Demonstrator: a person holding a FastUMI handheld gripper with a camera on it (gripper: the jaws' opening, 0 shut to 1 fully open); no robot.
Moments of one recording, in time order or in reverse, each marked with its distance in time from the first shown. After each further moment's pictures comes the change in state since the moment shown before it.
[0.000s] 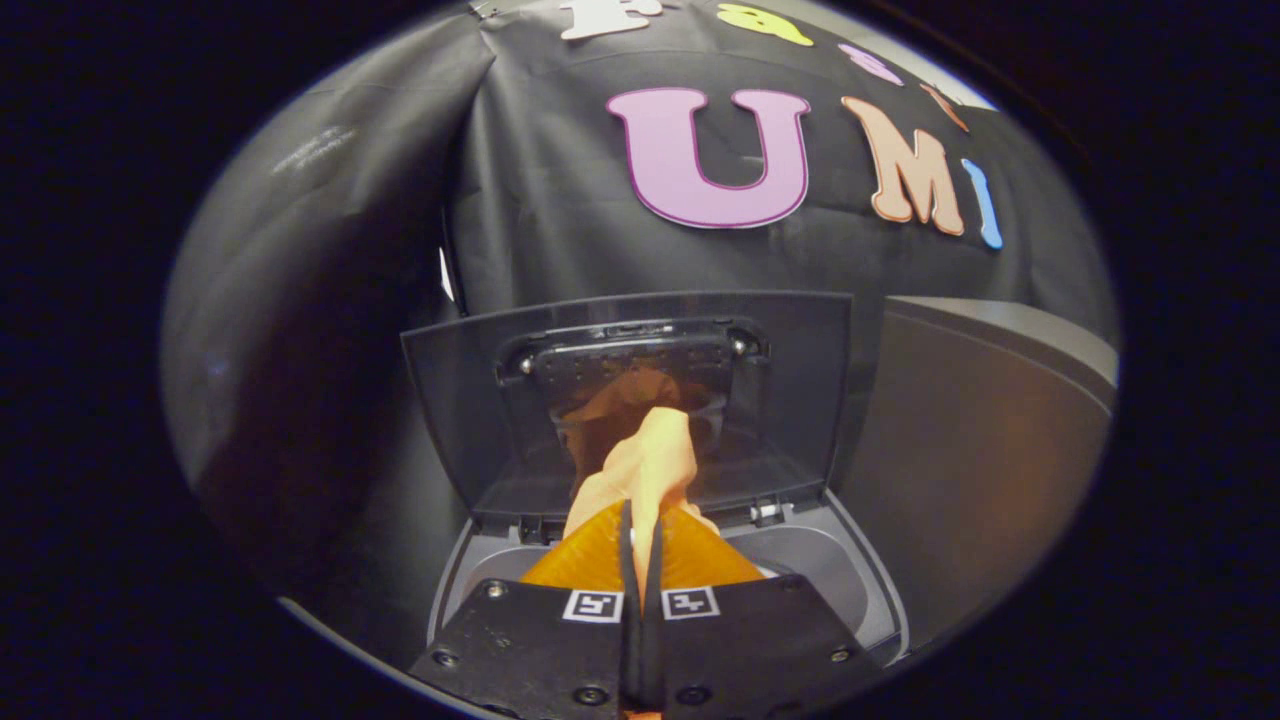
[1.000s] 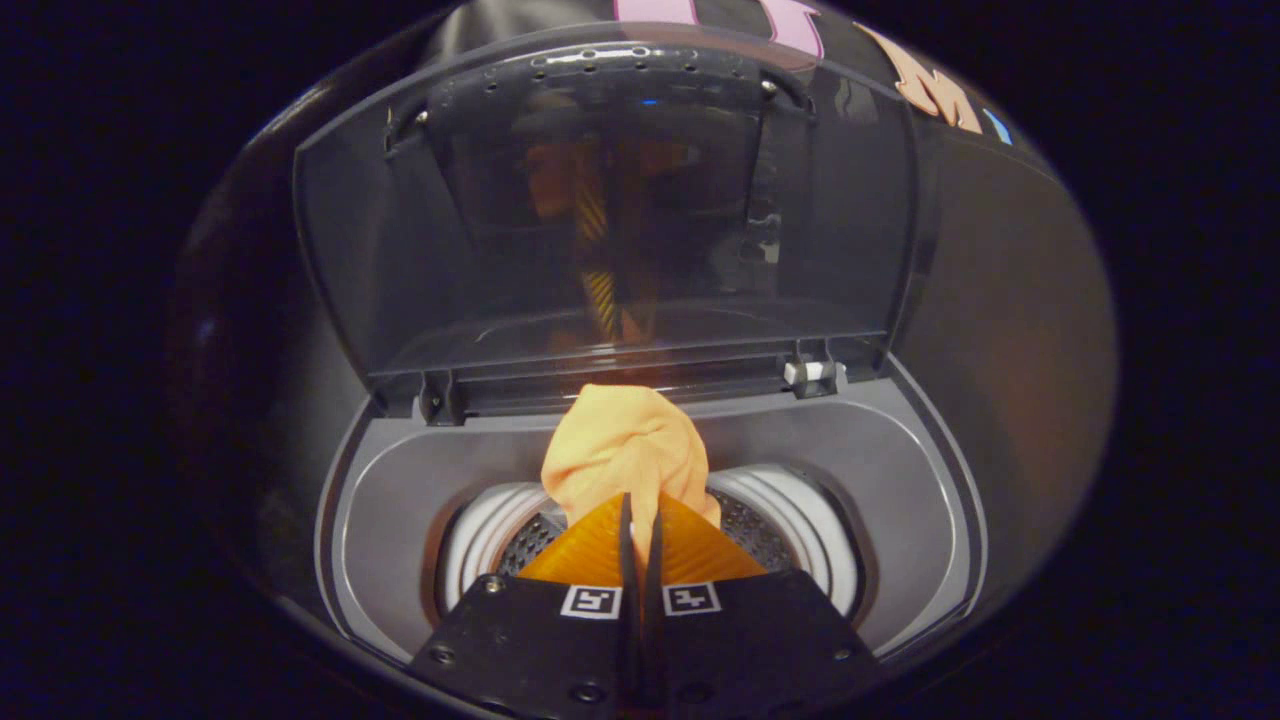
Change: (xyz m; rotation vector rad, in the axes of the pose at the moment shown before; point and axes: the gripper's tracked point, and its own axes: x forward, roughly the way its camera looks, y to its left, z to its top) arm 0.060 -0.019 -0.133 -0.017 0.368 -0.048
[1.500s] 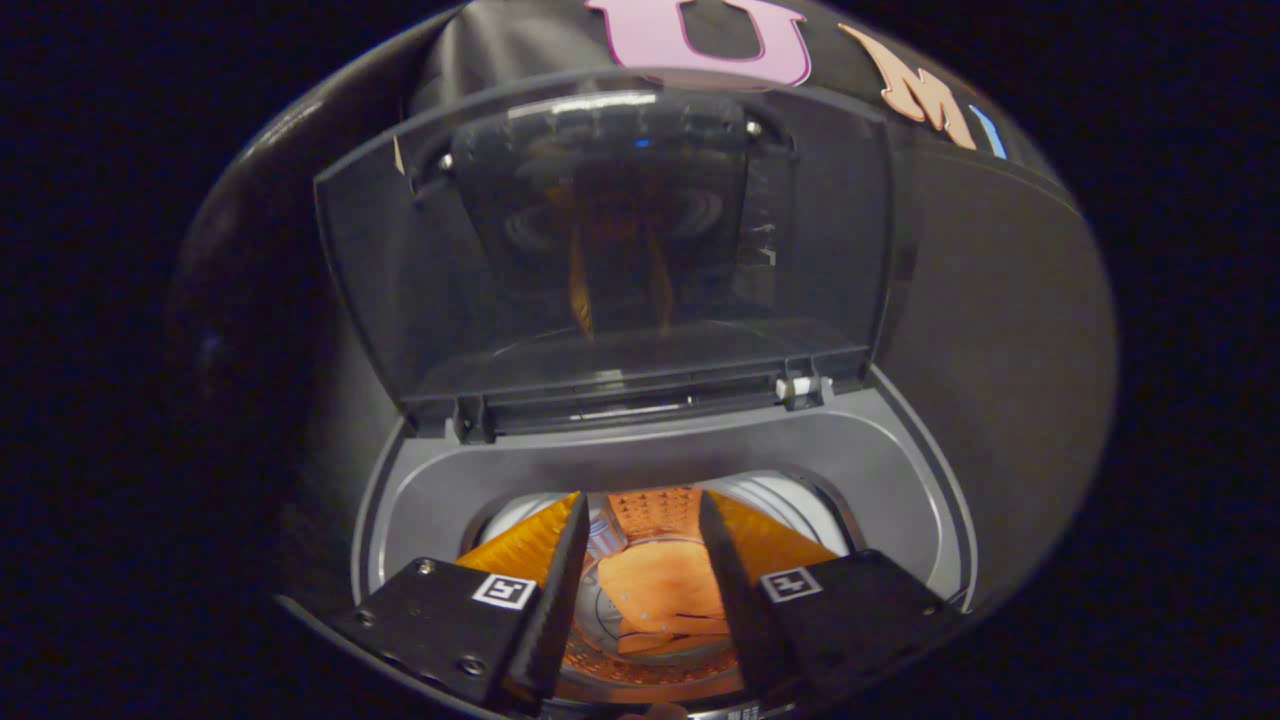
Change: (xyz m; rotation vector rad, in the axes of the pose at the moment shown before) arm -0.043 0.011 0.029 0.038 -0.113 0.034
